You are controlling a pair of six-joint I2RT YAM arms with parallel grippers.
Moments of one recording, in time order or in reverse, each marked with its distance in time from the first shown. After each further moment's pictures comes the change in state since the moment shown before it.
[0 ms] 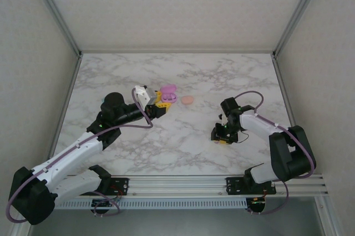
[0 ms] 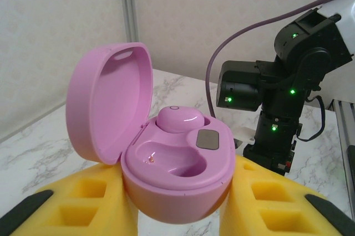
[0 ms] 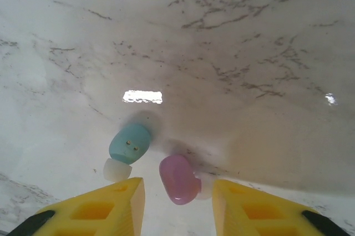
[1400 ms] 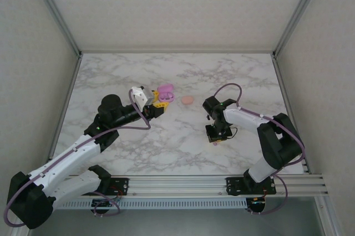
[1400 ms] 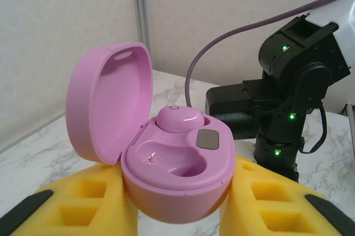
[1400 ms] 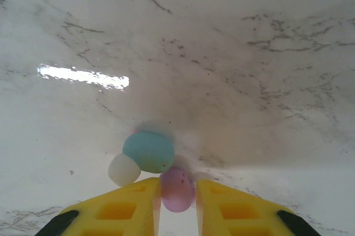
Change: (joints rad) left arm 0.000 -0.047 -0.014 -0.012 -0.046 0.006; right arm 0.202 0.155 0.176 -0.147 0.237 -0.096
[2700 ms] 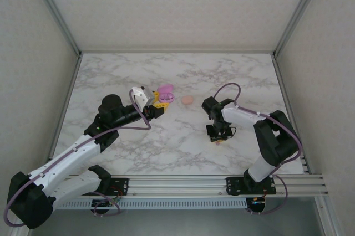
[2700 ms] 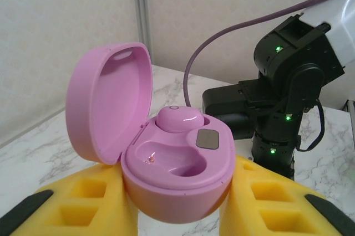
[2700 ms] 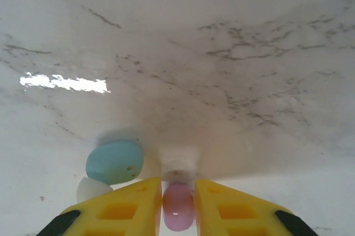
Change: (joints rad) left arm 0.000 0.000 0.000 -0.020 -0.004 0.006; right arm 0.001 0.032 0.007 -0.006 0.069 0.065
